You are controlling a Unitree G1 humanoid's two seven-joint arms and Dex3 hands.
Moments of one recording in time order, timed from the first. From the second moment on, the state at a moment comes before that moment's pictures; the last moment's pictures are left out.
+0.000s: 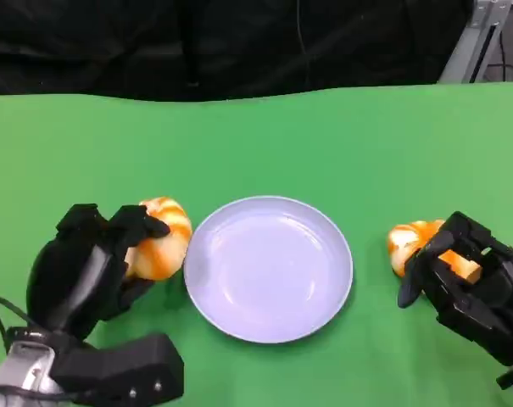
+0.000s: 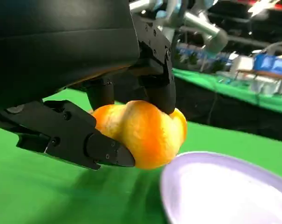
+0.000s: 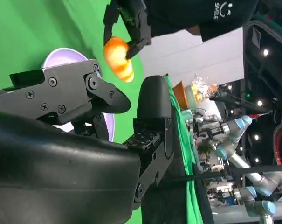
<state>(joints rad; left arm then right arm) -0.22 0.36 -0.30 0.42 0.73 -0.34 0.54 -0.11 0.00 -0.18 0.34 0.47 -0.20 0.71</state>
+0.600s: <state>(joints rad) -0.13 0.36 -0.28 0.21 0.78 -0.34 0.54 -0.11 0.00 -0.18 0.34 0.47 -0.21 0.71</state>
